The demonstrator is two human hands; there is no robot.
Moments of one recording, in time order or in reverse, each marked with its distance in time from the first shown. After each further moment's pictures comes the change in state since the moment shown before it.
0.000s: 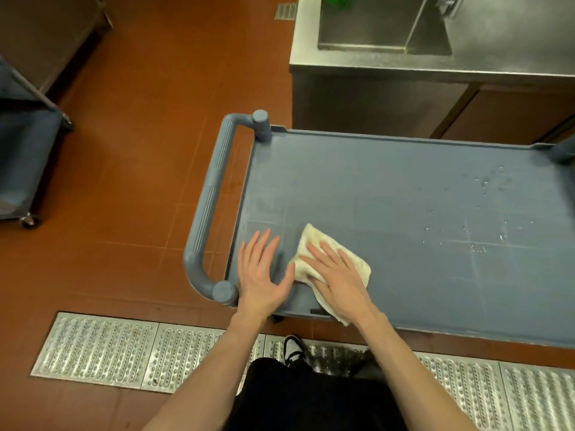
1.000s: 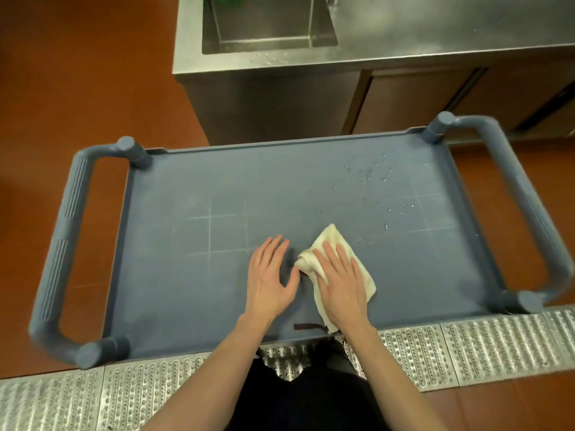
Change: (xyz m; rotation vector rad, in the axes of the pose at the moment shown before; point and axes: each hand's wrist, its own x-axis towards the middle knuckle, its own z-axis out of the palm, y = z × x) left_hand 0.032 0.180 0.159 -0.079 -0.328 0.034; right_hand -0.107 0.156 -0.078 -0.057 0.164 0.532
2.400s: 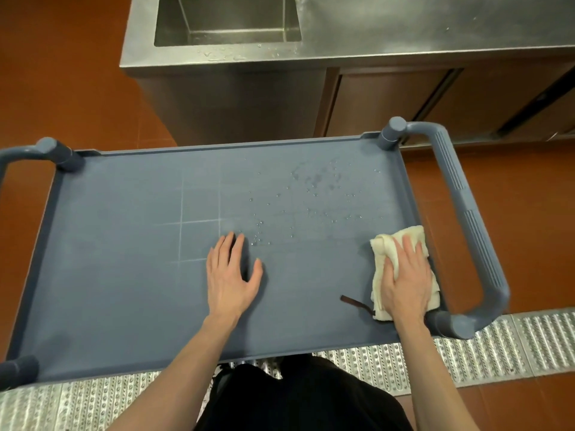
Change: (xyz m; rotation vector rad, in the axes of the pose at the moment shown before) left_hand 0.044 0.048 0.074 0.199 0.125 -0.152; right_hand 0.017 0.225 -0.102 0.047 0.365 0.350
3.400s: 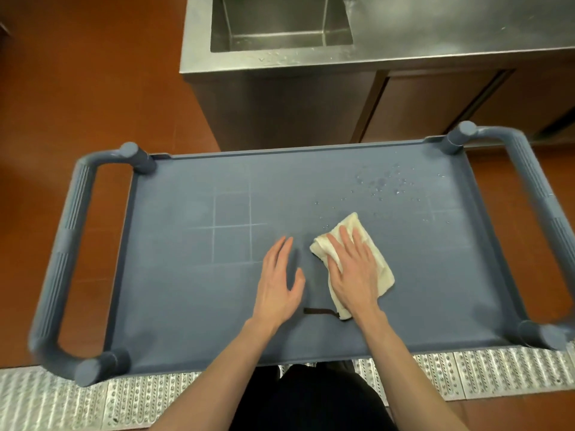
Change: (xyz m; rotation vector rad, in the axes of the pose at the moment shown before) left_hand 0.002 -0.051 -0.058 -0.384 -0.266 -0.013; right_hand -0.052 -0.201 0.087 0.050 -0.269 -0.361
